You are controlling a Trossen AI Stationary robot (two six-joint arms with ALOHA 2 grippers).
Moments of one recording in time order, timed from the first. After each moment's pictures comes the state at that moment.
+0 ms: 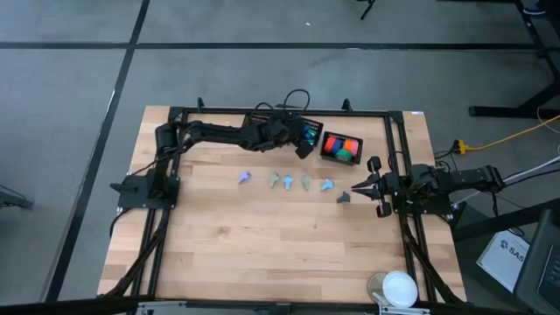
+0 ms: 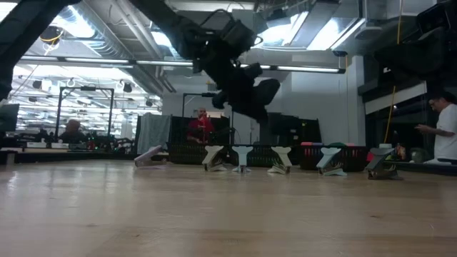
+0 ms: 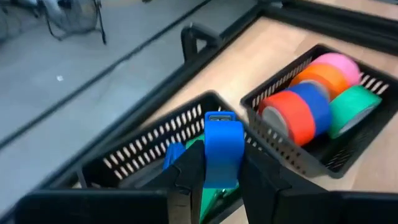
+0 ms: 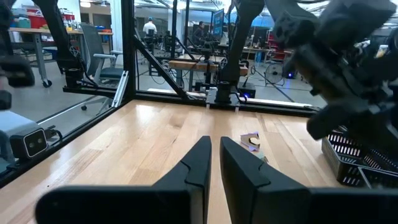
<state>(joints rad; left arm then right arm) 0.31 2.01 1.41 0.05 -0.35 -0.17 0.16 0.02 0.01 0.03 0.02 -0.06</state>
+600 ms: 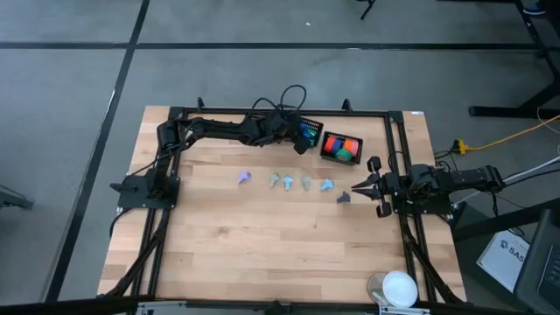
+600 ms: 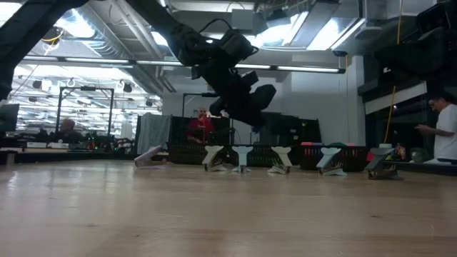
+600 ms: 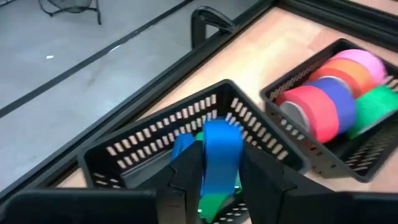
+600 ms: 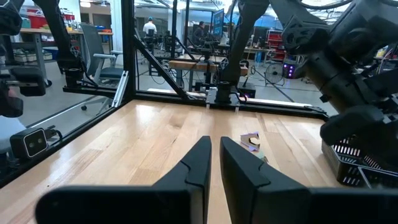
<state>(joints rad) 0.36 2.03 1.41 0.03 -0.28 -0.23 0.16 0.02 0.01 0.03 0.02 -0.06</state>
